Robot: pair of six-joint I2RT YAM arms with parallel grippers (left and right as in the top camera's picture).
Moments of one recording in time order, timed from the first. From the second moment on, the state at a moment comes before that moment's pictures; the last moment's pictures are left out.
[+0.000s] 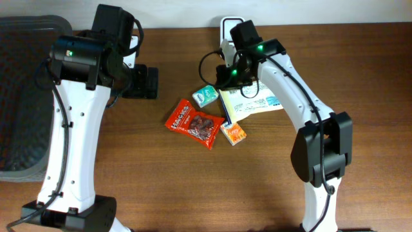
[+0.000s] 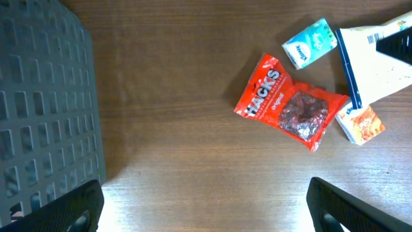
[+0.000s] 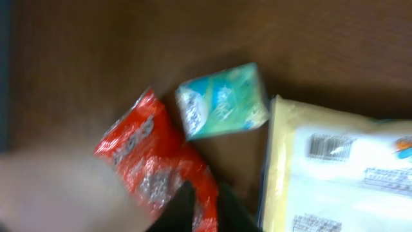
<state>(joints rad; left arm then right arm) -0.21 1.76 2.19 -1.65 -0.10 -0.16 0.35 2.17 1.95 -0.98 -0.36 0.18</state>
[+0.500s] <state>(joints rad) -0.21 1.76 2.19 -1.65 -0.10 -0.16 0.45 2.36 1.94 -0.79 -0.12 0.32</state>
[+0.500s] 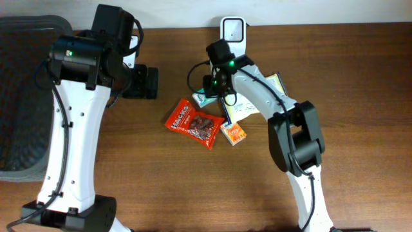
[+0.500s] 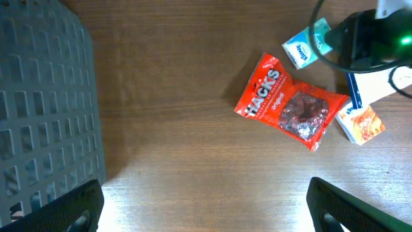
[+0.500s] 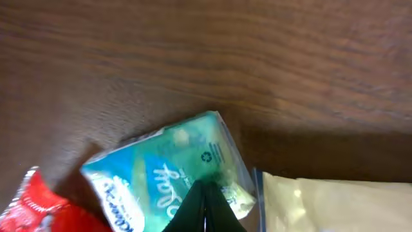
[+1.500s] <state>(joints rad) -0.21 1.76 2.19 -1.65 -0.10 -0.16 0.48 2.28 2.10 -1.22 -0.09 0.32</state>
